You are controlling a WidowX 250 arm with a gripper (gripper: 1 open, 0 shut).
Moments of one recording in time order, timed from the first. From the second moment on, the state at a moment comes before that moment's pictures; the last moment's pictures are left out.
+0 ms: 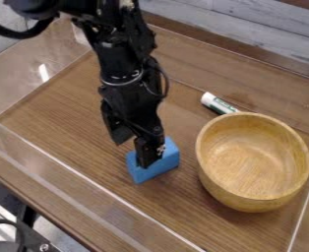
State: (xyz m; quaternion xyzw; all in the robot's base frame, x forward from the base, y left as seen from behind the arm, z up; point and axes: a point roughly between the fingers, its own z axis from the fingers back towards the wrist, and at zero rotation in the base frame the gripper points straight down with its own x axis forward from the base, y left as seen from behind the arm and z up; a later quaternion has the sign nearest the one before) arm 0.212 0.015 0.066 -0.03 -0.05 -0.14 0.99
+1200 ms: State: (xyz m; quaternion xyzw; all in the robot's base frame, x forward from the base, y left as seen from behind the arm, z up) arm 0.218 0.021 0.043 -0.04 -0.08 -0.14 0.99
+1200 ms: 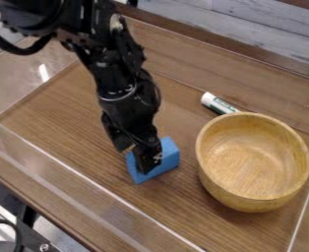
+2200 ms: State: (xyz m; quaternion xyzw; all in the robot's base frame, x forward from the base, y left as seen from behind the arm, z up) arm 0.221 0.018 0.027 -0.05 -0.07 -0.13 0.99
